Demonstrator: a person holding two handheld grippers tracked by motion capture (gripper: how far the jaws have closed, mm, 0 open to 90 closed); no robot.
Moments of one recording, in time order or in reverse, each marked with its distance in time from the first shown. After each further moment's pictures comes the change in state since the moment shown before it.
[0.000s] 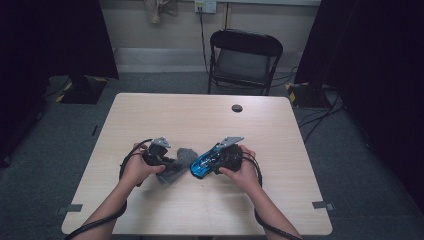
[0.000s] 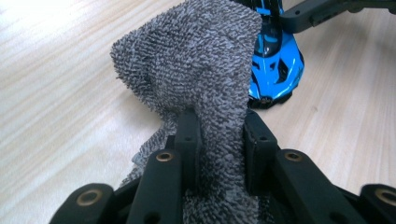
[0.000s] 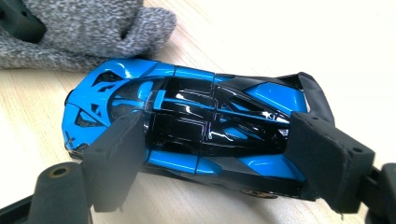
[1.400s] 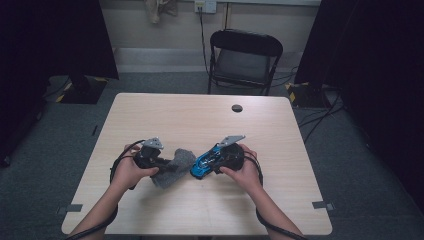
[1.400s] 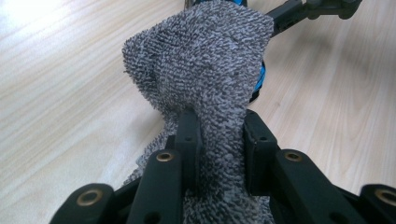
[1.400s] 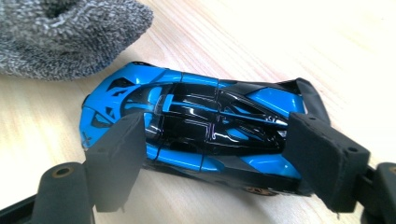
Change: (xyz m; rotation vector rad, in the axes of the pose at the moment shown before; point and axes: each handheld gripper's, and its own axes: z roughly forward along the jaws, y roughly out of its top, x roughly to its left) left arm -0.017 0.001 -0.029 -0.056 -0.016 0.018; right arm 0.000 0.005 -0.009 -0.006 0.035 0.013
